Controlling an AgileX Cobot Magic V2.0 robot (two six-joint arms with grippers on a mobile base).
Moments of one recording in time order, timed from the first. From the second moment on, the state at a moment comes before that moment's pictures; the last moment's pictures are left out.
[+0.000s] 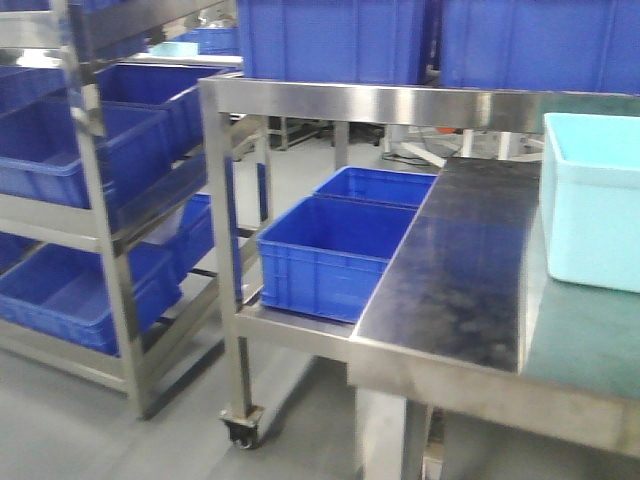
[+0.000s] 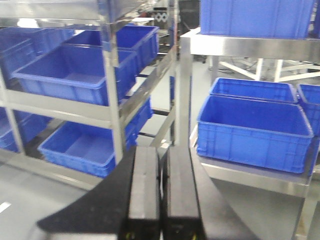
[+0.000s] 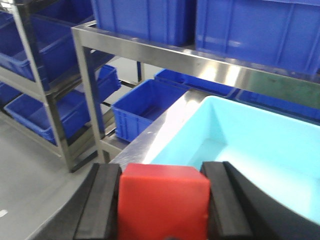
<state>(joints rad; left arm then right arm) -0.06 -0.01 0.01 0.01 0.13 -0.02 0.19 0.51 -0.56 -0.05 0.33 0.10</state>
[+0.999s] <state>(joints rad) -0.06 -0.01 0.01 0.01 0.13 -0.02 0.19 0.51 -0.56 -0.05 0.33 0.10</state>
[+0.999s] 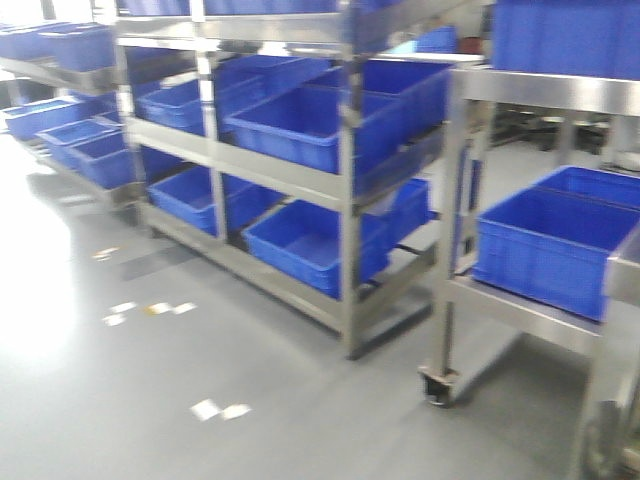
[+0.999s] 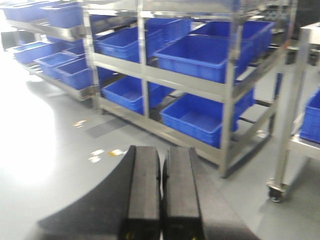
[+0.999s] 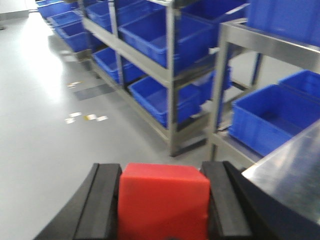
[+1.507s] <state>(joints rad) -0.06 -0.01 0.01 0.01 0.13 -0.02 0.19 0.51 -0.56 -0.05 0.33 0.10</state>
